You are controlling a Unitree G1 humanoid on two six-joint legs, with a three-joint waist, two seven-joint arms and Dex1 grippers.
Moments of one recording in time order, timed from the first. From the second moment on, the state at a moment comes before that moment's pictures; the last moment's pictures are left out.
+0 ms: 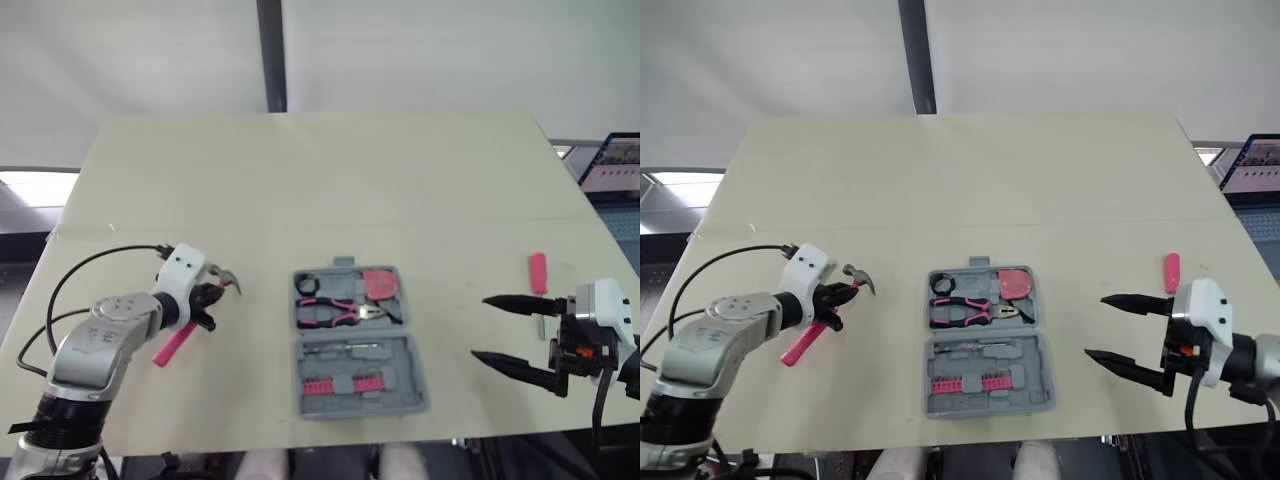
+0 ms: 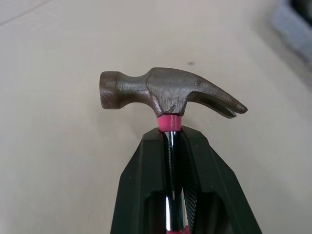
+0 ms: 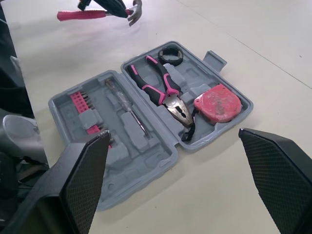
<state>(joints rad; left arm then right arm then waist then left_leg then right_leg) -0.24 0.83 0.01 -0.35 -0.32 0.90 -0.60 0.23 -0.91 -0.49 -0.41 0.65 0.36 1.21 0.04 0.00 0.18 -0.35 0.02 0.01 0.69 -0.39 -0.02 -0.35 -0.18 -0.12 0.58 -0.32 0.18</state>
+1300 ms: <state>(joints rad) -0.88 0.61 -0.79 -0.44 -0.07 1.00 -0.89 0.28 -0.89 -0.48 -0.38 0.64 0.31 1.22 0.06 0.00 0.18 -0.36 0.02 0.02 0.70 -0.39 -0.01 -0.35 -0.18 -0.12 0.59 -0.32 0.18</state>
